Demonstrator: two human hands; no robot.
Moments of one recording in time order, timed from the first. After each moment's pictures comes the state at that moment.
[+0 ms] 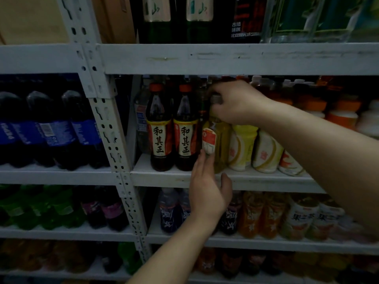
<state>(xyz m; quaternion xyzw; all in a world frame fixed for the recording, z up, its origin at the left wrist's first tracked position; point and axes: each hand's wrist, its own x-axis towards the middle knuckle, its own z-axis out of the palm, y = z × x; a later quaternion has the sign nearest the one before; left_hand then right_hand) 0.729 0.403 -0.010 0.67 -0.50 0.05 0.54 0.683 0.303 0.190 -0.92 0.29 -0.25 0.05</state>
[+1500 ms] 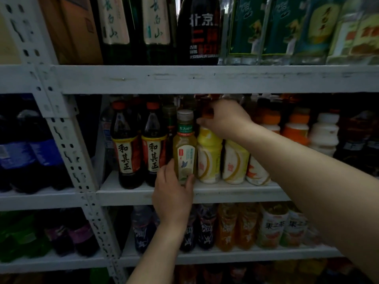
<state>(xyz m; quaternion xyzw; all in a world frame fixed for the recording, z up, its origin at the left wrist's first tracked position) 0.734 0.375 -0.003 0.76 -0.40 0.17 0.49 0.640 0.264 0.177 -0.87 0.39 -0.29 0.01</state>
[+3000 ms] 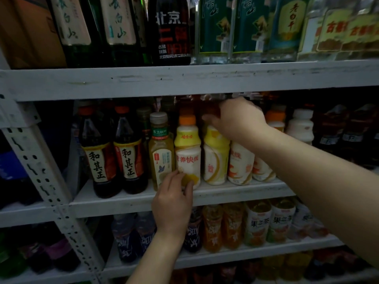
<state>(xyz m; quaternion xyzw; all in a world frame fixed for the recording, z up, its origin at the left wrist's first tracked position) 0.699 0.357 -0.009 0.67 -0.52 0.24 0.48 0.577 0.246 0.177 -0.82 0.48 -0.27 -0.15</state>
